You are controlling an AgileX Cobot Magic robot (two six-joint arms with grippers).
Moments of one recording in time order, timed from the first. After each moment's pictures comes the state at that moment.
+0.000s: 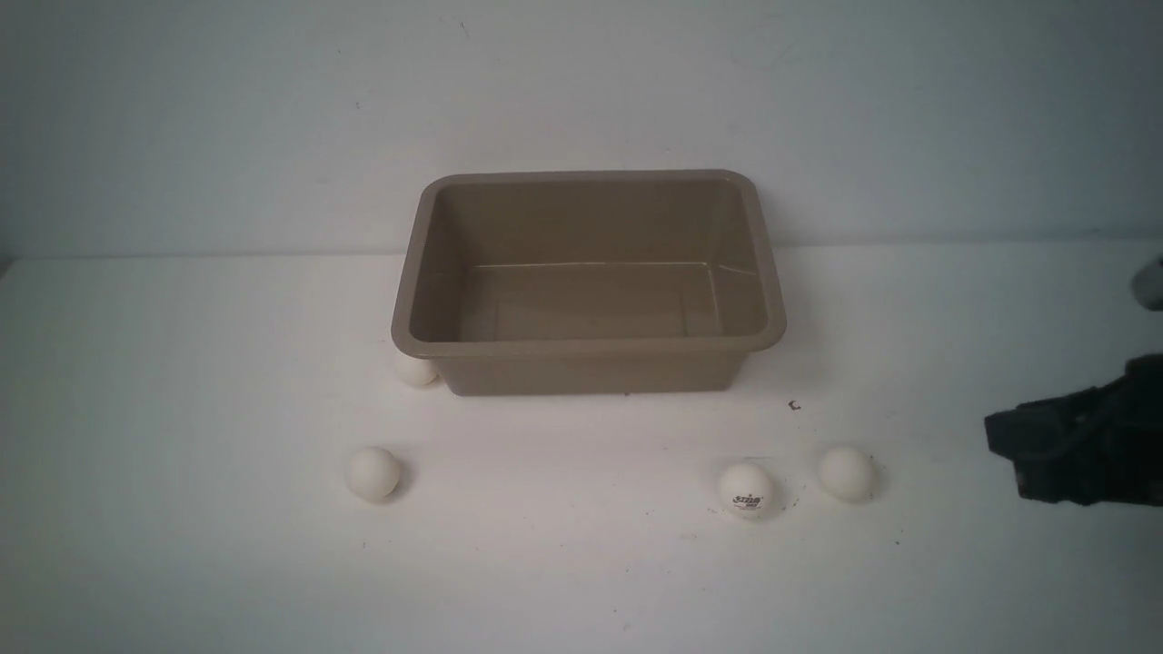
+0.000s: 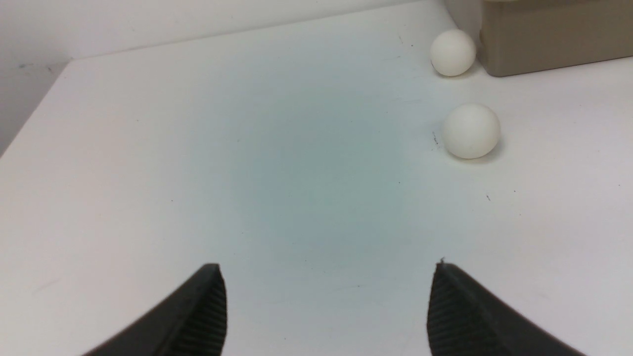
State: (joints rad) right arm 0.04 1.15 -0.65 0.77 0.57 -0.86; left arm -0.02 -0.01 0.02 0.01 0.42 0.08
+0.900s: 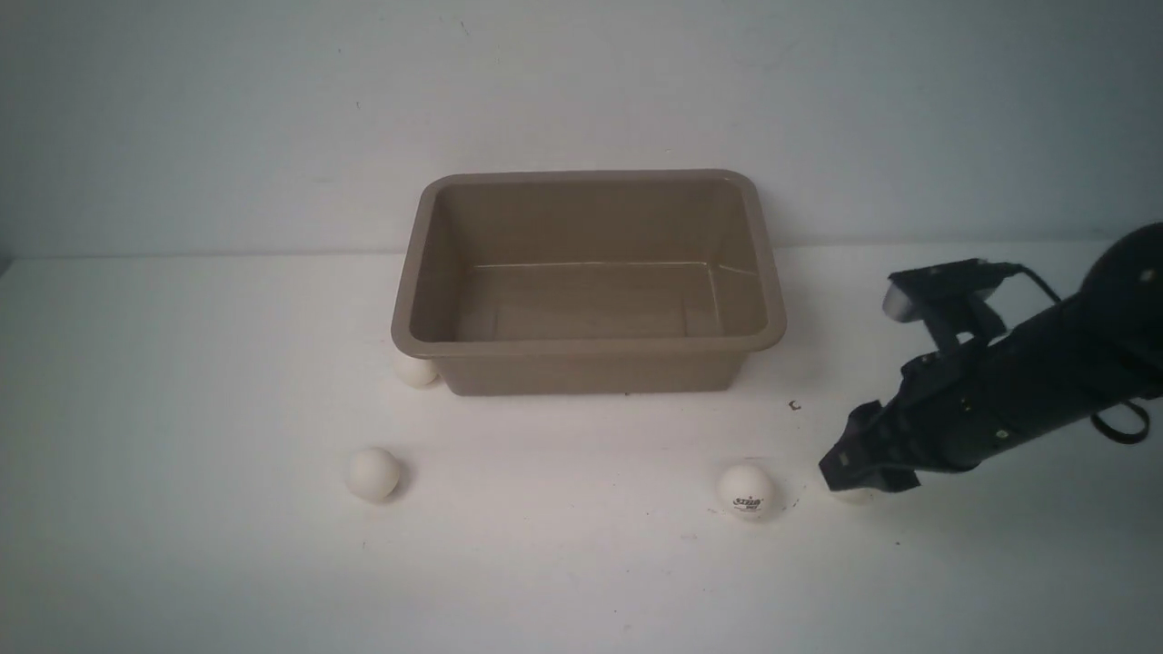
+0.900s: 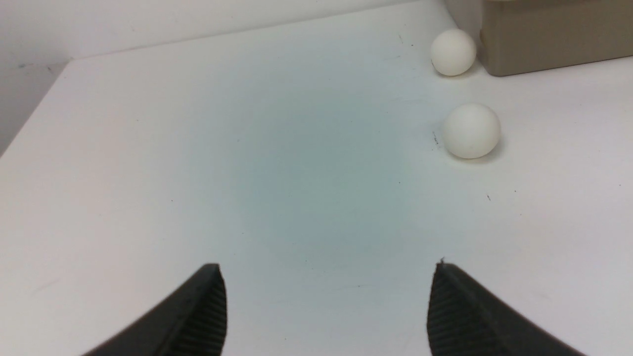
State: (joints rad) right arm 0.22 1.71 -0.97 0.60 0.69 -0.69; left arm -0.02 -0.01 0.02 0.01 0.42 0.08
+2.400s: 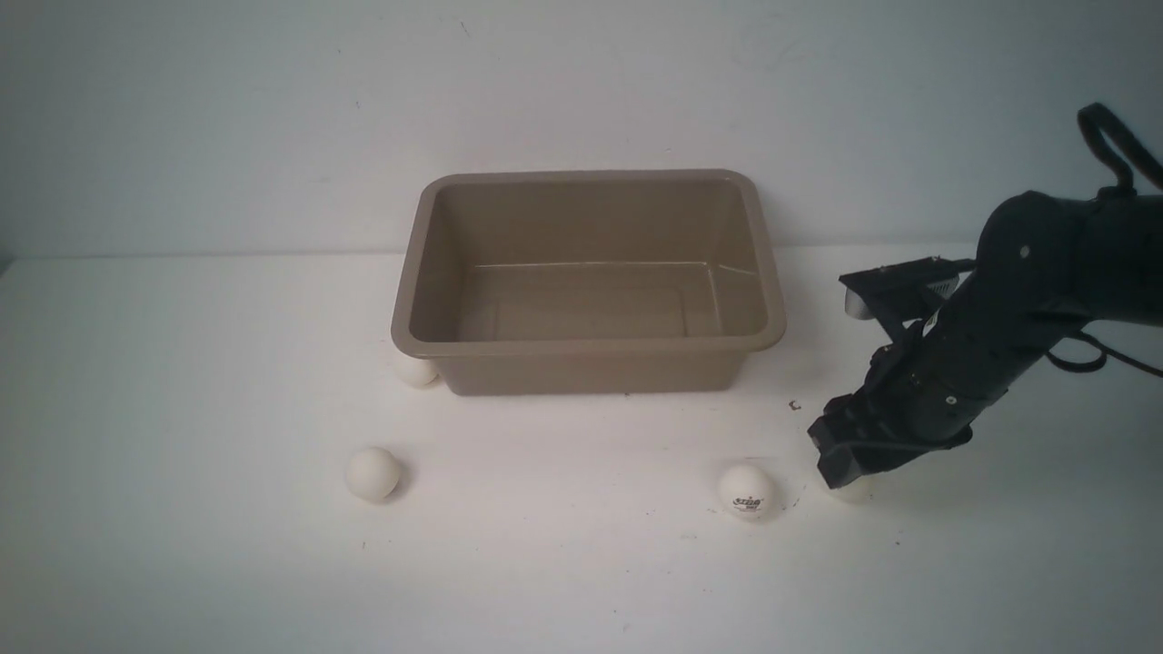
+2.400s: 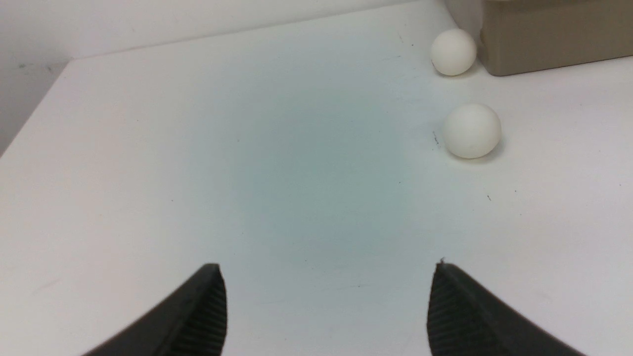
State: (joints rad) right arm 0.24 1.88 -1.19 0.28 0.84 -0.33; left arm -0.02 -0.01 0.02 0.01 0.42 0.08
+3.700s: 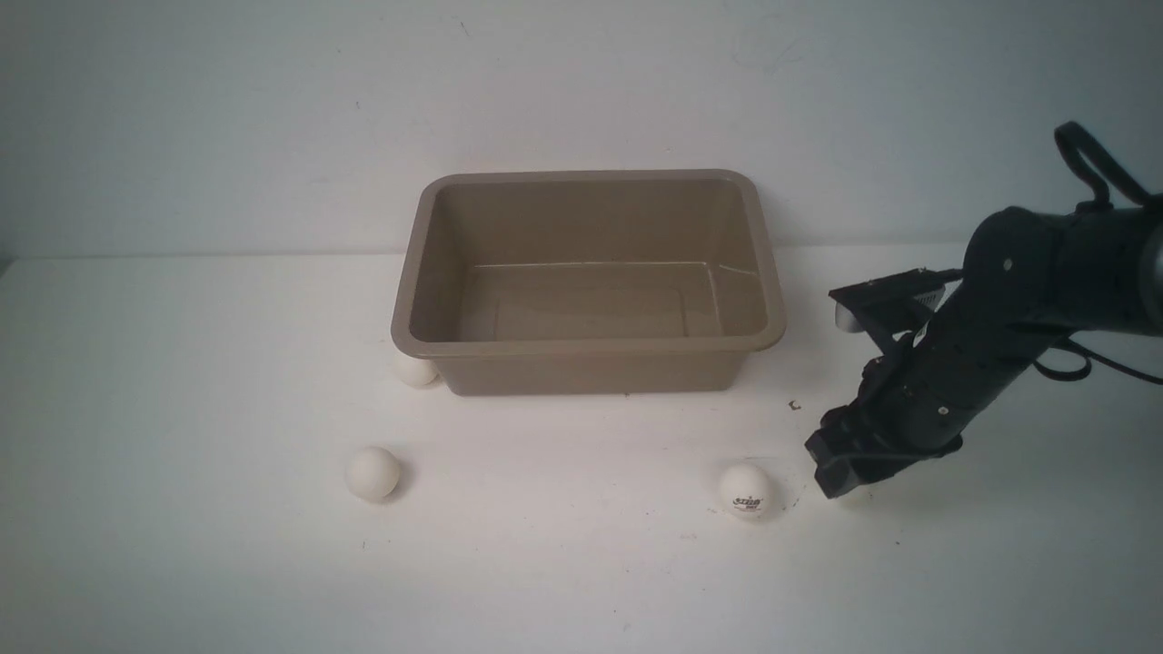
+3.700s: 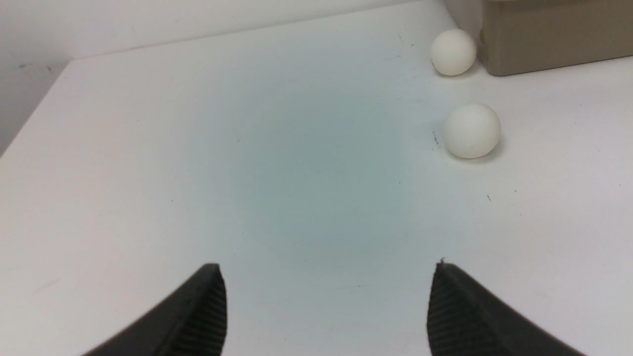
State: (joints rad) right arm 0.24 1.92 -1.20 0.28 0.83 -0.39; left arm -0.02 -0.01 0.02 0.01 0.42 0.08
